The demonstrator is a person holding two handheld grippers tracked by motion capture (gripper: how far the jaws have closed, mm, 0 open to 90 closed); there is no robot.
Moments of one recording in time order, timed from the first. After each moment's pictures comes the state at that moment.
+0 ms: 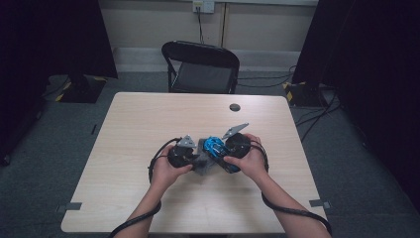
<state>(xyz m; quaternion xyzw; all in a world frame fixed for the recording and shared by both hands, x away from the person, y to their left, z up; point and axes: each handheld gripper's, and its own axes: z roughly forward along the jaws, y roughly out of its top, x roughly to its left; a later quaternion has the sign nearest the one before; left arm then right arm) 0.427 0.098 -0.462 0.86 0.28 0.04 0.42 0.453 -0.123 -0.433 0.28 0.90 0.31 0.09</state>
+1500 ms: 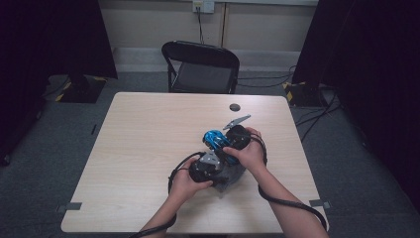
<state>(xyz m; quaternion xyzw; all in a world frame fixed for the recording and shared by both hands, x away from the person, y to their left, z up) 0.397 0.038 -0.478 0.88 0.21 0.00 0.43 0.473 -0.124 -0.426 0.33 0.88 0.33 0.08</state>
